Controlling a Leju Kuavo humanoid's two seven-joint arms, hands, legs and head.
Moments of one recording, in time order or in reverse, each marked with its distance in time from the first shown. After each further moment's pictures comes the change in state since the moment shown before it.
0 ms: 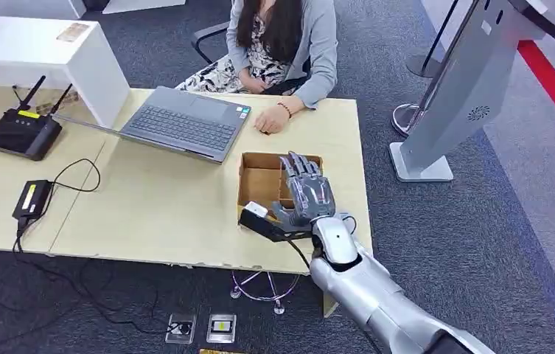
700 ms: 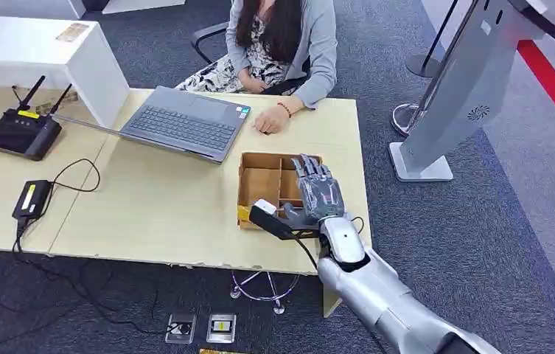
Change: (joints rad) left arm -0.006 -0.004 0.047 0.020 0.034 0.000 -0.072; right arm 0.015 -0.048 -0.002 -0.064 -0.018 0.064 0.061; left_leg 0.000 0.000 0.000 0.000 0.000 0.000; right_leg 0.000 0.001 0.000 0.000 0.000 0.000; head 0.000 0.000
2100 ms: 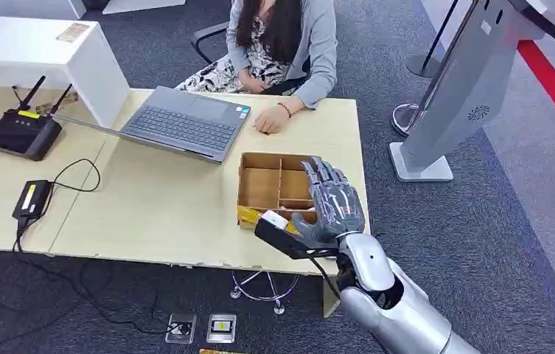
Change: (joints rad) left arm -0.011 -0.078 -0.012 0.019 -0.203 0.000 0.076; right arm 0.185 -0.218 -0.023 -0.691 0.032 0.301 0.235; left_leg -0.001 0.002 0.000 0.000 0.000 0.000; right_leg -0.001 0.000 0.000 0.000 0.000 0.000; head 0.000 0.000
